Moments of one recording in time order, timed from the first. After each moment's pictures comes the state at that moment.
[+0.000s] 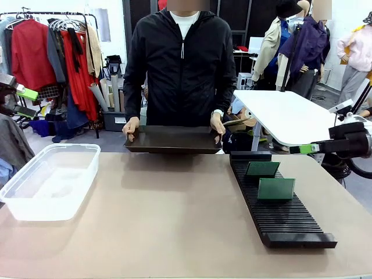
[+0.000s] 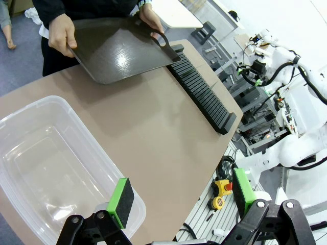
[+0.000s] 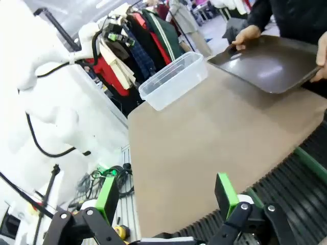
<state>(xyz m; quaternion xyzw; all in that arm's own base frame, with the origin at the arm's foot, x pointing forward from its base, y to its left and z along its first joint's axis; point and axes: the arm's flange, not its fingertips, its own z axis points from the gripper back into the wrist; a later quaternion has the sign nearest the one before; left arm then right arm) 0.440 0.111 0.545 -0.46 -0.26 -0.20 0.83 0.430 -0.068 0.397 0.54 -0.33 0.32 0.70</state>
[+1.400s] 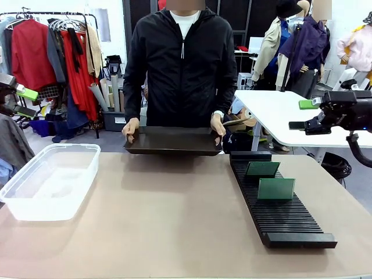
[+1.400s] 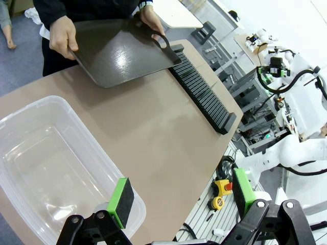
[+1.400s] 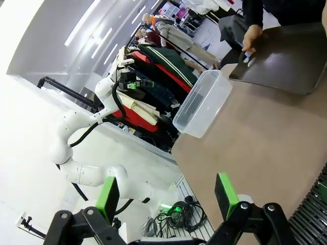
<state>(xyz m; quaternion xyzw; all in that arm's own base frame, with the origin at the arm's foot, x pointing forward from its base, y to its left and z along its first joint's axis) 0.440 0.111 0.545 -0.46 -0.26 -0.20 0.83 0.395 -0.029 0.487 0.62 -0.25 0.15 0.72</state>
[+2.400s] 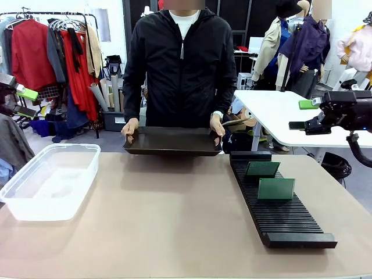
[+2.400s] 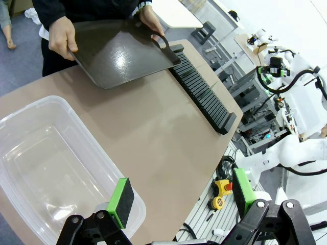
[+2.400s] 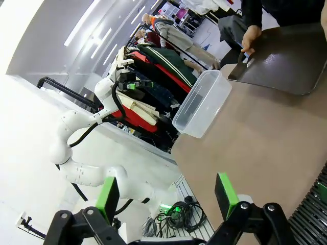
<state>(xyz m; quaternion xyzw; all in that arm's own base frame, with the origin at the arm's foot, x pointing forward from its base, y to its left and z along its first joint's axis) 0.440 0.111 0.545 -0.46 -0.26 -0.20 0.83 0.395 -0.029 0.487 0.62 -0.25 0.15 0.72</state>
